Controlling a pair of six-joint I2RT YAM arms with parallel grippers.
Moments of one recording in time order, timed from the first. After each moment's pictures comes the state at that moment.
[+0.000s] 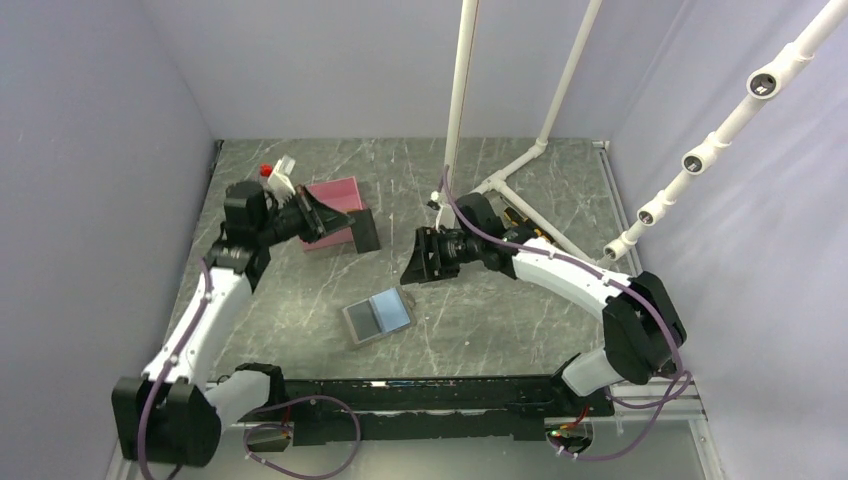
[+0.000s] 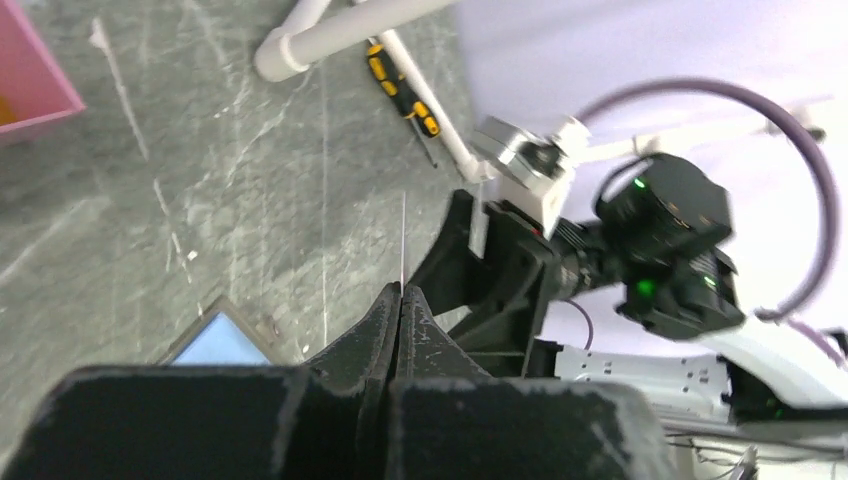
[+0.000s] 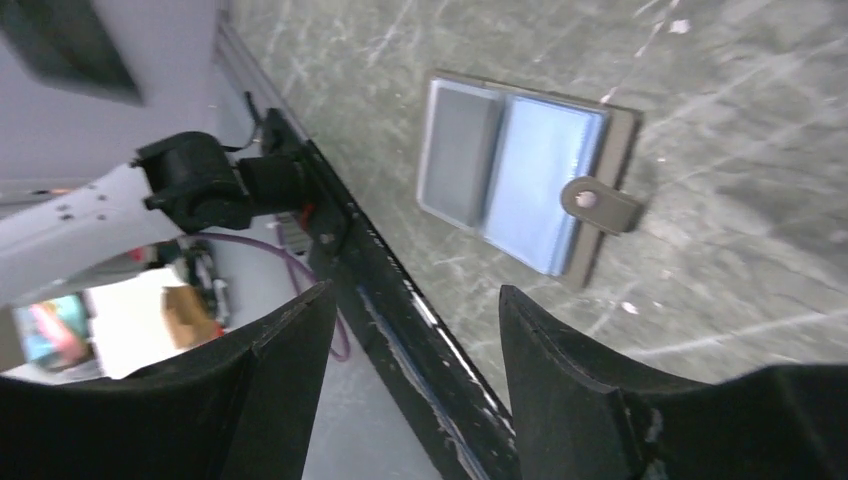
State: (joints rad) left arm -0.10 1.11 0.92 -0.20 0.72 -0.78; right arm 0.67 1.48 1.04 -0.32 -0.58 0.56
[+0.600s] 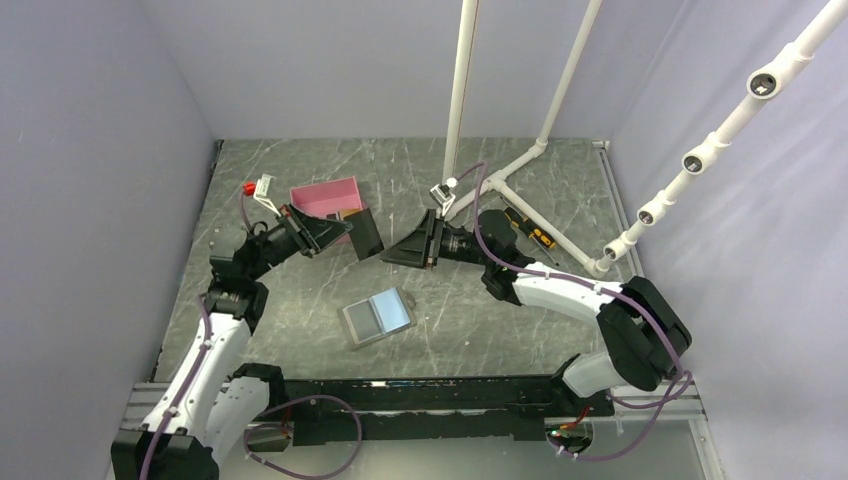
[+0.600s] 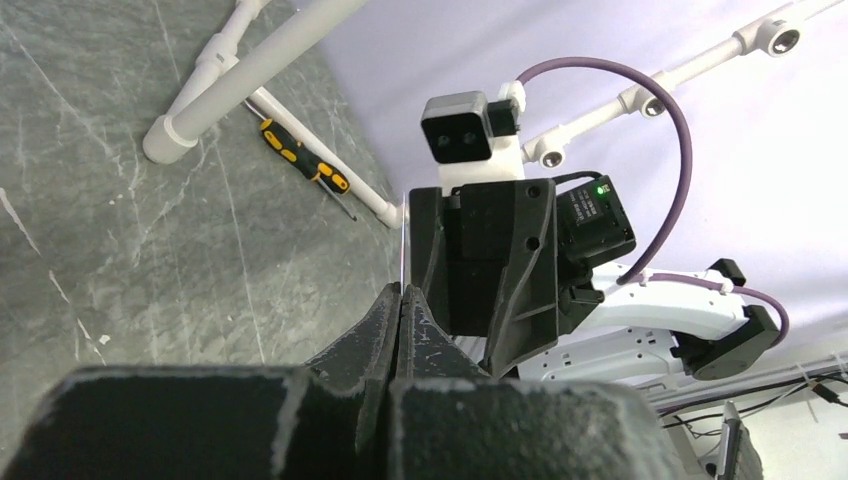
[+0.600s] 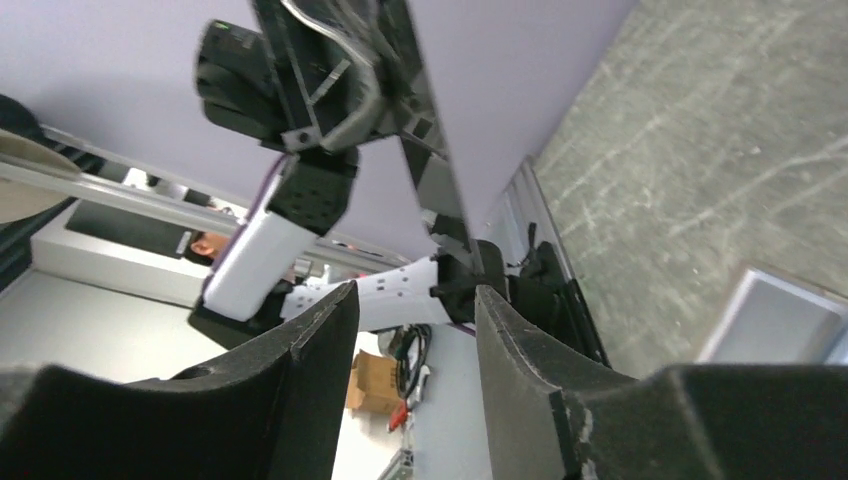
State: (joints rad) left arm -0.10 0.82 0.58 0.34 0.77 -0.99; right arm 0.73 1.44 0.74 0.75 -0.69 1.21
